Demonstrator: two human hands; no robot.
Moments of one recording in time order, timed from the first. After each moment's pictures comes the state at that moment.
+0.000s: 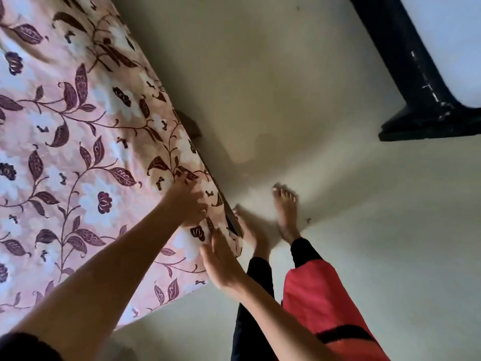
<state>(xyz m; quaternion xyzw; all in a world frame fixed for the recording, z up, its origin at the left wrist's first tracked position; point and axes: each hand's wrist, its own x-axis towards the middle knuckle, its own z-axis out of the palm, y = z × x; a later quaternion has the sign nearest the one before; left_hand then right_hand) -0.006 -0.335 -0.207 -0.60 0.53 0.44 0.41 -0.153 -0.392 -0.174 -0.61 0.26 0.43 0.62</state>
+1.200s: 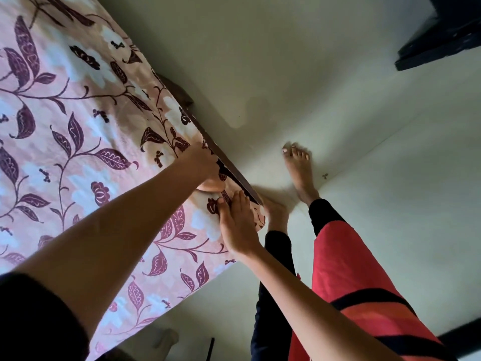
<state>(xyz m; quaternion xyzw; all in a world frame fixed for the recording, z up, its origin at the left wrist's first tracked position) 0.005 -0.355 -0.235 -0.56 0.56 0.45 0.42 -0.153 -0.353 -0.214 -0.60 0.42 0.34 0.59</state>
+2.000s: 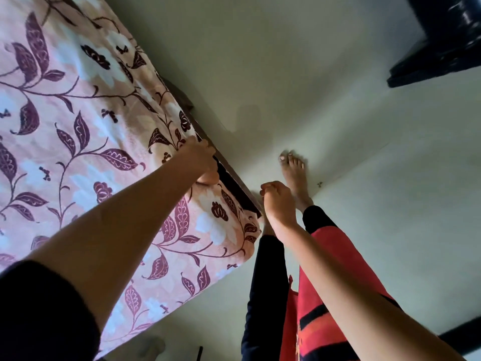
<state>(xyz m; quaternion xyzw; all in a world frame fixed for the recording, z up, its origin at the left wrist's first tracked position) 0.023 -0.351 -0.244 -0.58 0.54 0.45 0.41 -0.148 -0.414 -0.239 -0.55 0.61 0.22 0.53</state>
